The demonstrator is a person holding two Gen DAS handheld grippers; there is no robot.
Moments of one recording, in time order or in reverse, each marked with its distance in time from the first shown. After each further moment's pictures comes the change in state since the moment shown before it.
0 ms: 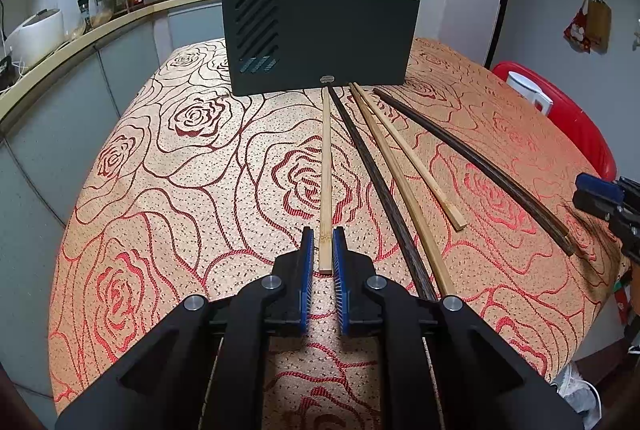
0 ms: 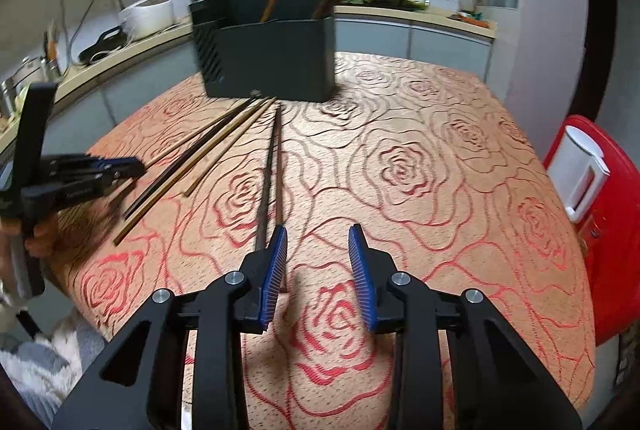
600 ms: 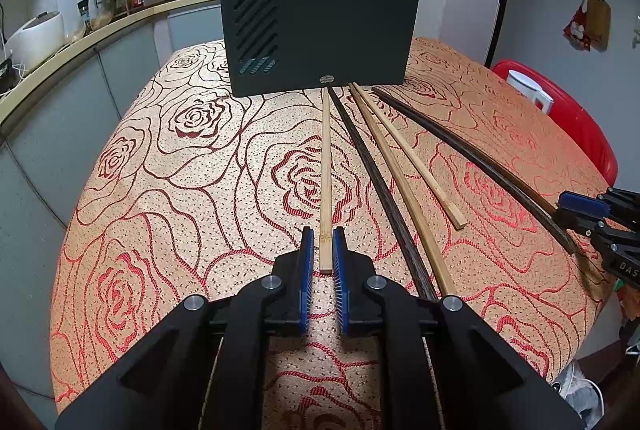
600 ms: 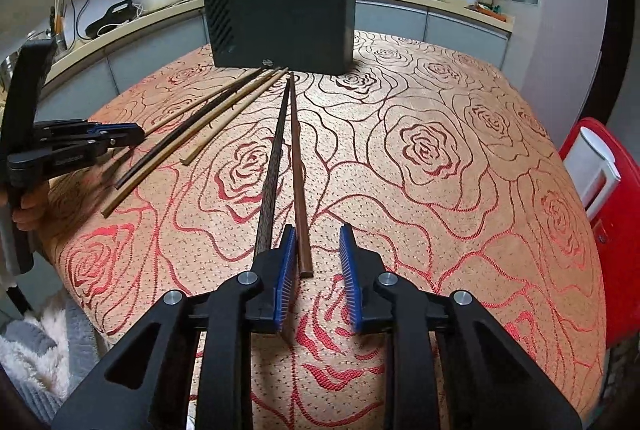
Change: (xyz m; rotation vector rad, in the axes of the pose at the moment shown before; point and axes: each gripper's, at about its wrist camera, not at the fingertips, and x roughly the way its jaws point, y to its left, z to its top) left arm 0.000 -0.001 0.000 0.007 -0.002 0.006; right arm 0.022 0.006 -0.007 -0.047 0.066 0.011
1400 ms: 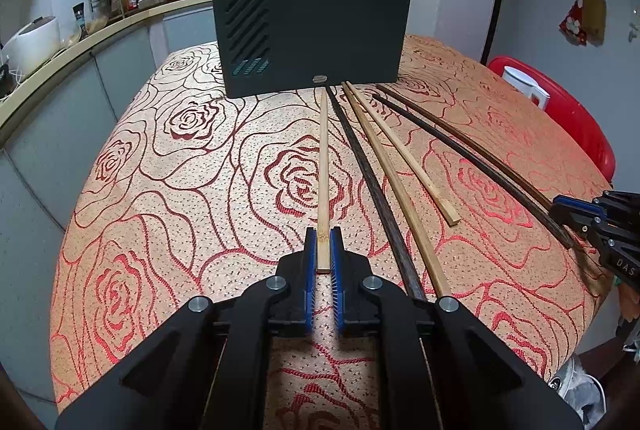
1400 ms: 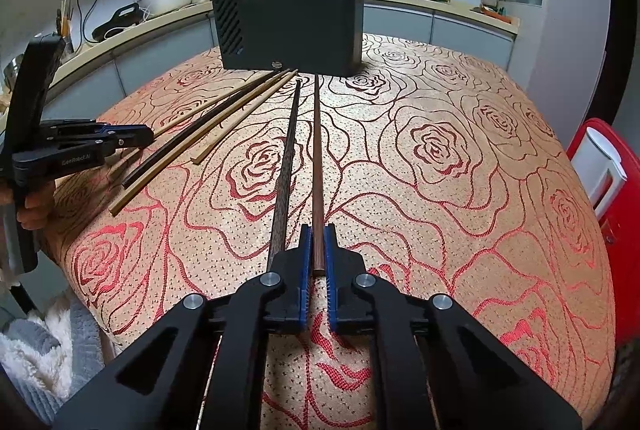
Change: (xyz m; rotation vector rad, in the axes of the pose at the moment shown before) left arm -0.001 -0.003 -0.001 0.018 0.002 -0.002; right arm -0.001 0.004 -0.003 0.005 -0.018 0.025
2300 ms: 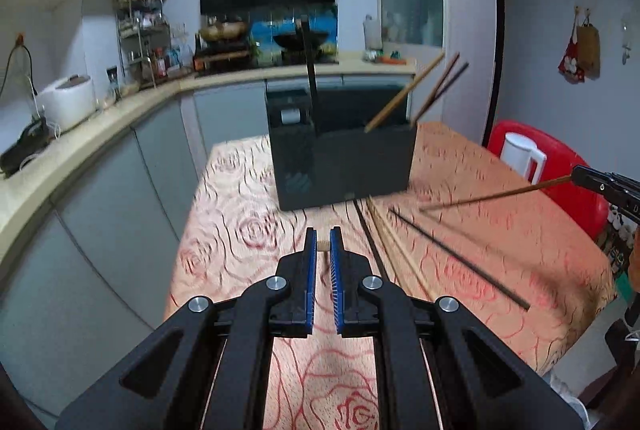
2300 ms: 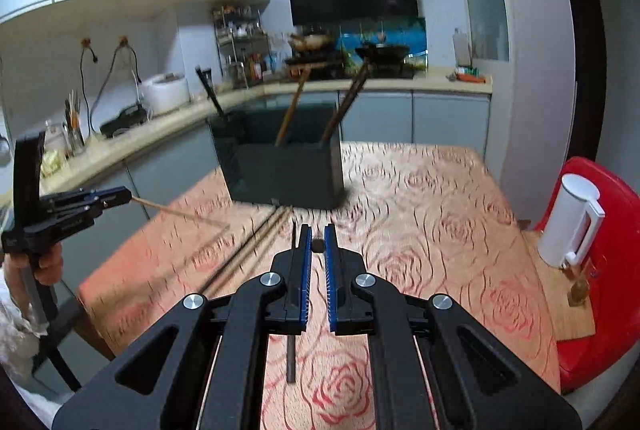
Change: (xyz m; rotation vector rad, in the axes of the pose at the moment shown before) left arm -0.111 0.018 0.056 0.017 -0.261 0.068; right arm -0.099 -0.025 0.071 0.105 -0.317 0.032
